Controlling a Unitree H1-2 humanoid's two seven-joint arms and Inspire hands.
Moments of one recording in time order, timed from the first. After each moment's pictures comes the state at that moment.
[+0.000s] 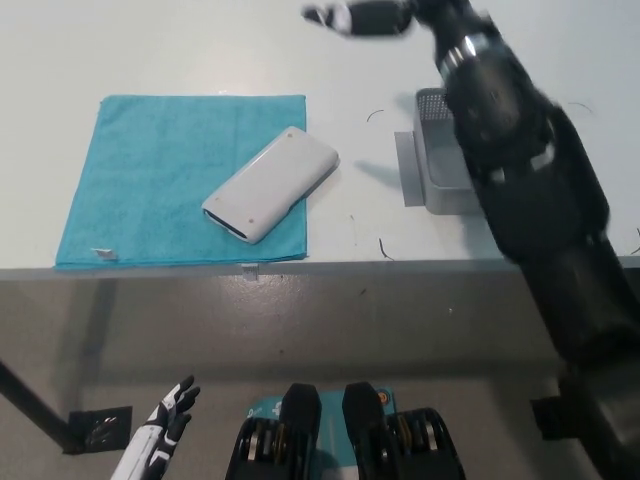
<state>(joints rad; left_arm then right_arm) 0.11 0.20 -0.05 0.15 0.13 -0.29 -0.08 -1.01 -0.08 0.14 0.43 -0.43 0.02 0.03</state>
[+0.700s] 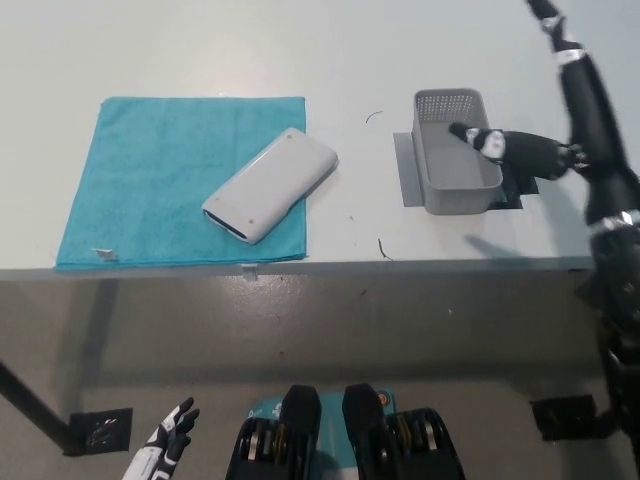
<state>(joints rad) 0.16 0.20 -0.05 0.16 0.13 -0.29 -0.08 -0.56 -0.20 0.03 -0.18 -0.35 0.10 0.04</state>
